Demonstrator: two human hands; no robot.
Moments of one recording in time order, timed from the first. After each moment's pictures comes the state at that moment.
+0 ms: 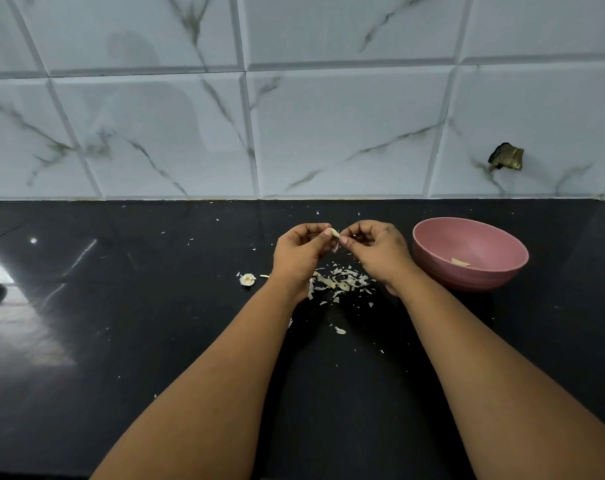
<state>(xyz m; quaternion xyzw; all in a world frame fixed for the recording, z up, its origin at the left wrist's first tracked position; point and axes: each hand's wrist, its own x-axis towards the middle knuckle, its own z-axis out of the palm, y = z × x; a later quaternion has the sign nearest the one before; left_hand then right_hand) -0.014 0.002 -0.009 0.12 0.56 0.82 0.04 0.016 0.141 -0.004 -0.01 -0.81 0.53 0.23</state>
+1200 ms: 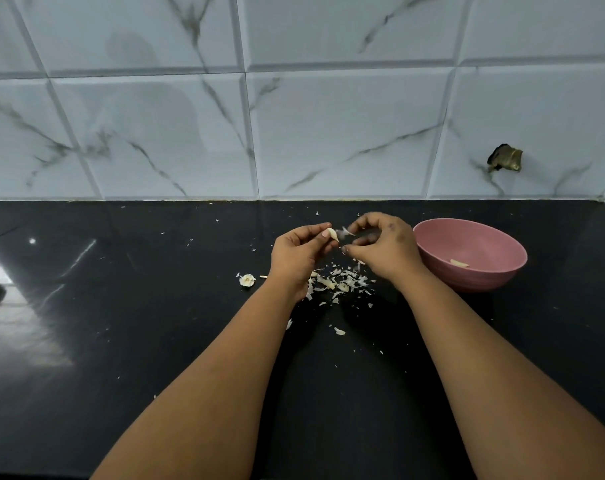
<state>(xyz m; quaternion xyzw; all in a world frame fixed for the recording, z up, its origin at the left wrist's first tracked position) -0.017 0.000 -0.011 0.13 0.53 0.83 0.07 0.021 0.149 0.005 -0.03 -0.86 0.42 0.28</state>
